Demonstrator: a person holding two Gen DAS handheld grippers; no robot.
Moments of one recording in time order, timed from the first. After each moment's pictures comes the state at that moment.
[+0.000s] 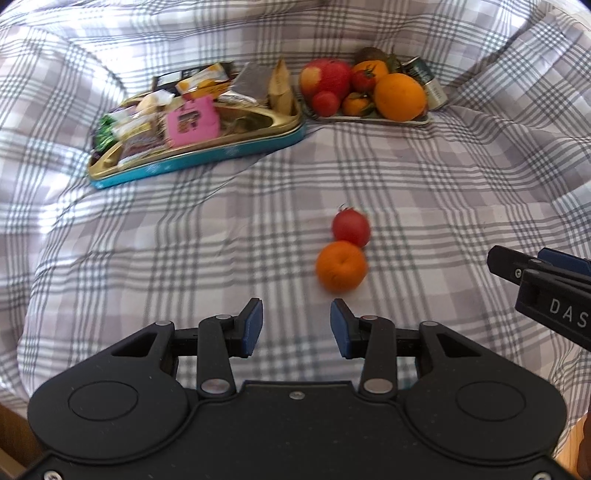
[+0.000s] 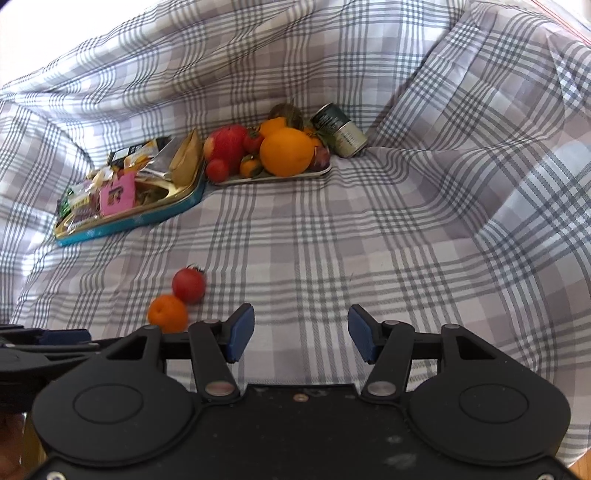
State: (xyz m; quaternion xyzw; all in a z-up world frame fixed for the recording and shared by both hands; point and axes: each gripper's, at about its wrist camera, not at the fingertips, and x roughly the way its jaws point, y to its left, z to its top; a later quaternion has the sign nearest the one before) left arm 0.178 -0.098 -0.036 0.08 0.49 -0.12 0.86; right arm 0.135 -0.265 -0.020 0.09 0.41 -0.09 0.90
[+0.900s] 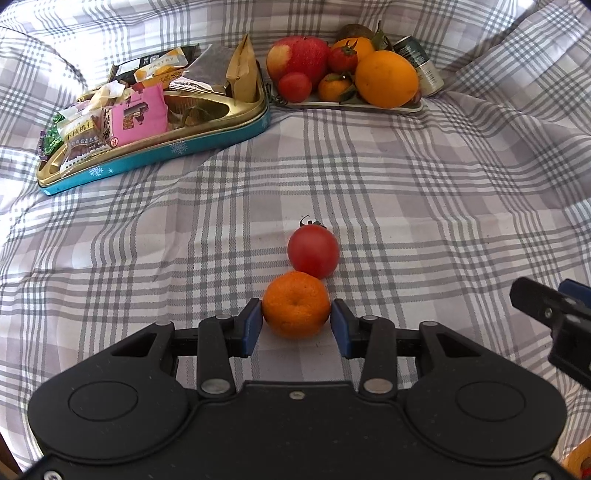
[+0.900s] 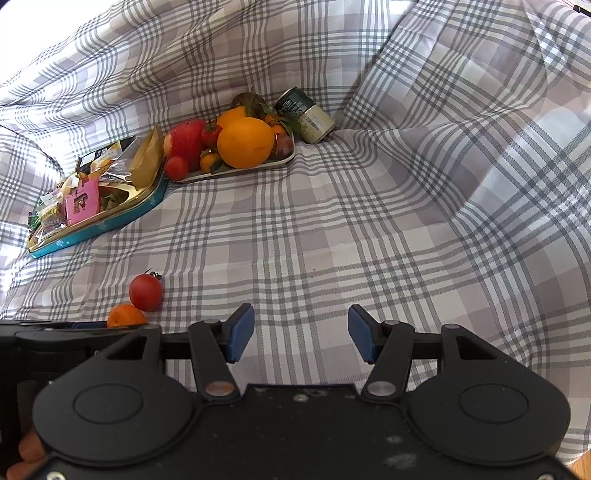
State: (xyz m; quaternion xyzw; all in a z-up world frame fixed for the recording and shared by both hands) left arm 0.212 -0.135 -0.071 0.07 0.51 -0.13 0.85; right arm 0.141 -0.294 -0.035 0.12 0.42 -0.12 0.89
